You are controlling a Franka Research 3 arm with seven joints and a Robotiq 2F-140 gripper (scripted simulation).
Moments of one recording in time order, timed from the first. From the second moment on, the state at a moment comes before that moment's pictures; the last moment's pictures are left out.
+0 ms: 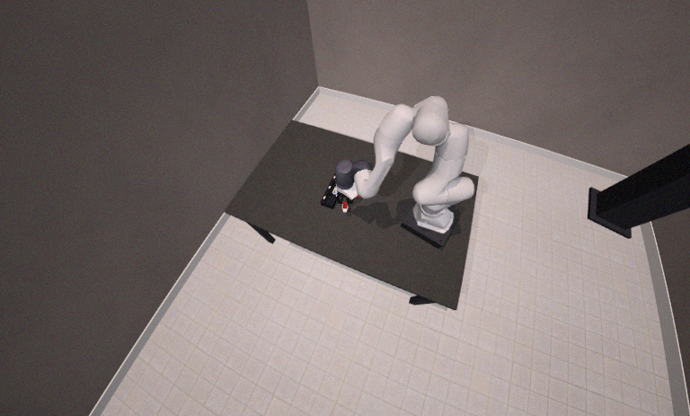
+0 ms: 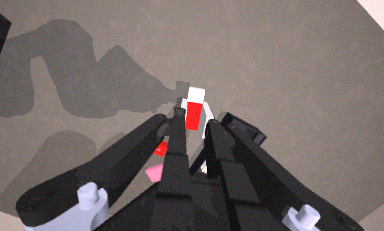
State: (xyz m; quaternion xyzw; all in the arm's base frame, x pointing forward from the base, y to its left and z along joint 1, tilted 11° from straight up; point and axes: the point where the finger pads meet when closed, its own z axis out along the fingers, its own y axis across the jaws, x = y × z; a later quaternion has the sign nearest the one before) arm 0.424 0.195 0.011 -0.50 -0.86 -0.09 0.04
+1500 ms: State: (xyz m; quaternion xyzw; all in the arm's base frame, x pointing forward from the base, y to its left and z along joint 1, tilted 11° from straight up) arm 0.543 0.187 0.009 -0.63 -0.77 -0.08 0.06
